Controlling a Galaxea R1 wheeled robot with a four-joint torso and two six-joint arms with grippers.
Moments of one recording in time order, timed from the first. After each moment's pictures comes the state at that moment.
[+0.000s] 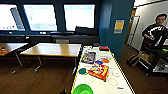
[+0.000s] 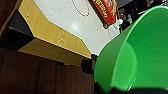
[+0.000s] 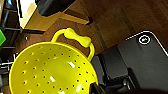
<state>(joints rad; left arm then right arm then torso) 0.73 2.37 -1.51 0.11 0.17 -0.68 -1.28 2.06 -1.24 0.86 0.18 -0.41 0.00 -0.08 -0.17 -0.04</state>
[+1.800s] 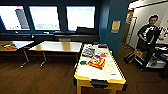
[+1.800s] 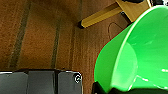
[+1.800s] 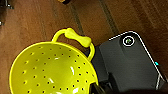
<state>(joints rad) 1.04 2.50 -1.73 0.13 0.09 -0.53 -1.29 2.46 -1.86 0.81 0.06 -0.42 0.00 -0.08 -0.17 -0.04</state>
